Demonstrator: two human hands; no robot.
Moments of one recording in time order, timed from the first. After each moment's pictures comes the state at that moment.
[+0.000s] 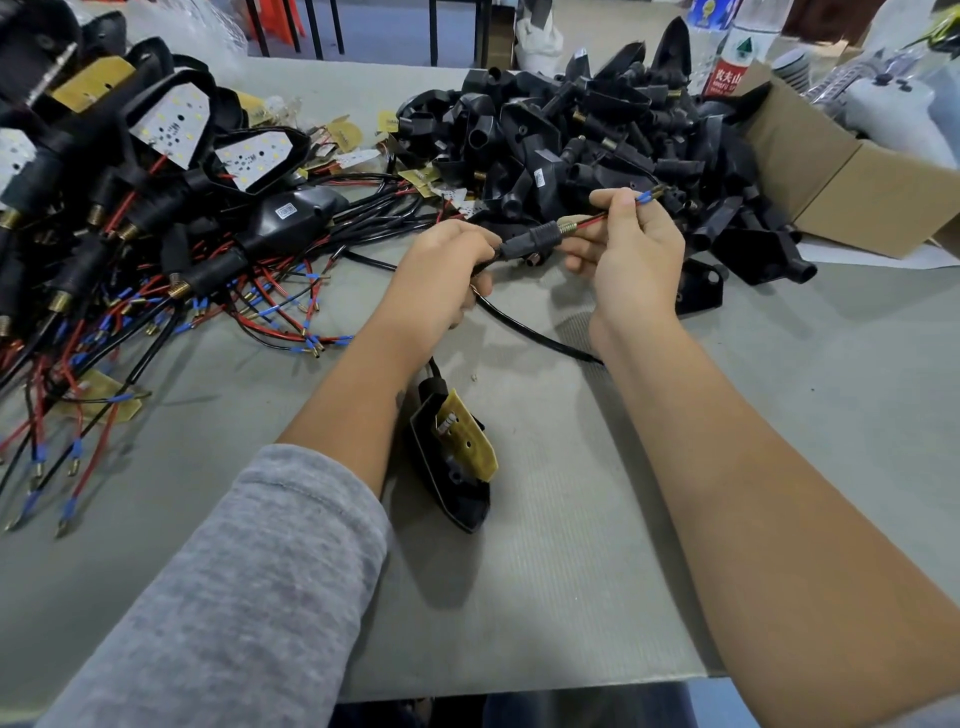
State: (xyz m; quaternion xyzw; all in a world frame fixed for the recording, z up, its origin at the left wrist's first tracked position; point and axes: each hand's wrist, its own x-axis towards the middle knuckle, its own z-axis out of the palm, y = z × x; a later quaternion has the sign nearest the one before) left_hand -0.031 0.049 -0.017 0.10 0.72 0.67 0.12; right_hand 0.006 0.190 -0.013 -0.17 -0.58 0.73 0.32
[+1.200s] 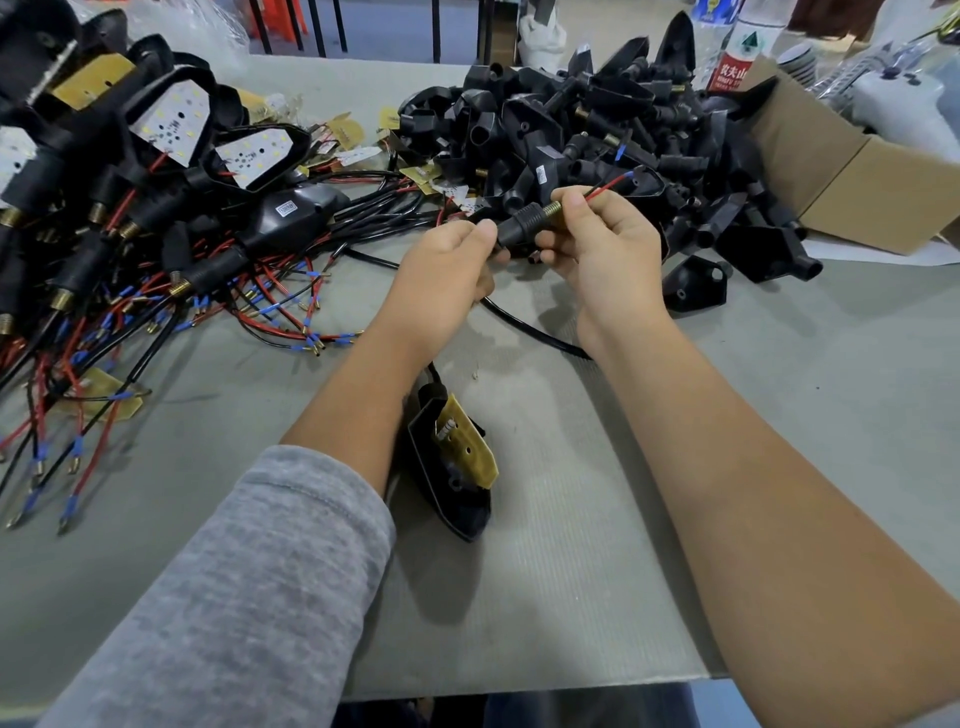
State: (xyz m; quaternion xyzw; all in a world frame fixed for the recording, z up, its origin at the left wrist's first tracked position) left_hand -0.025 0.049 -0.020 0.17 0.75 0.64 0.07; right_hand 0.008 0.180 -0.013 -0.12 -0.60 0.75 0.26
